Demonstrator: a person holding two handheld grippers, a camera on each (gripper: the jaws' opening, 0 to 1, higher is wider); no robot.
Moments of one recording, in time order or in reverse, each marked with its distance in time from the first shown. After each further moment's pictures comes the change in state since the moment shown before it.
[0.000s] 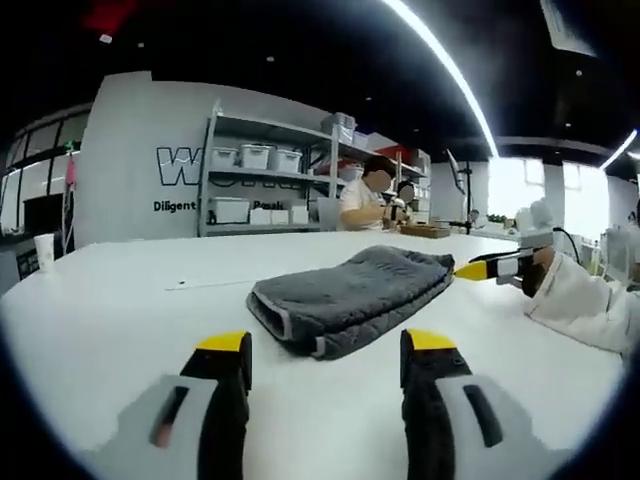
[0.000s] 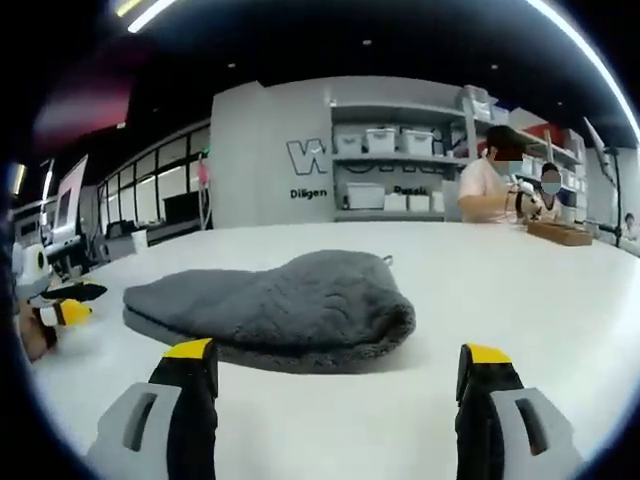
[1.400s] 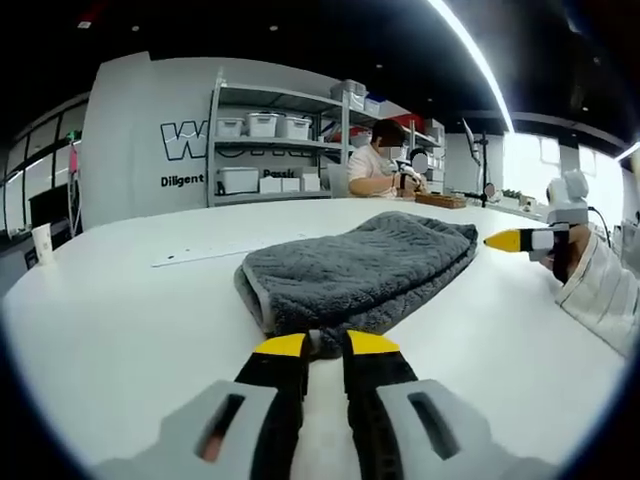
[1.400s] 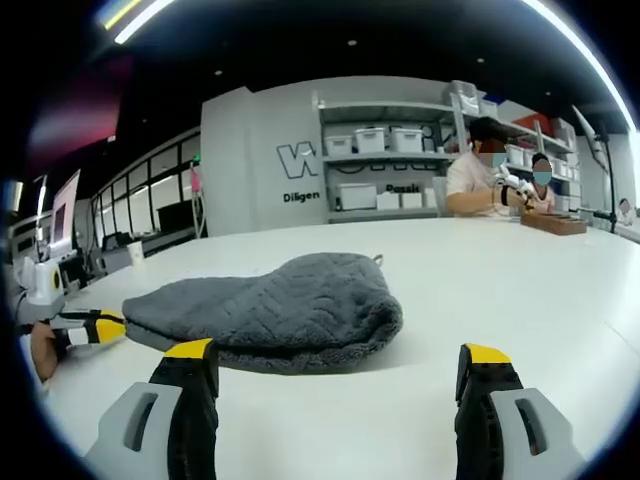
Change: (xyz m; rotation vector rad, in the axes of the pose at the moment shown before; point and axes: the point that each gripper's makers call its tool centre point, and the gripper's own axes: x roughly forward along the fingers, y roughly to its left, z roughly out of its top) left arm 0.039 0.002 -0.025 0.023 0.141 0.098; right arm -0.004 -0.008 0.002 0.053 -0.010 -0.018
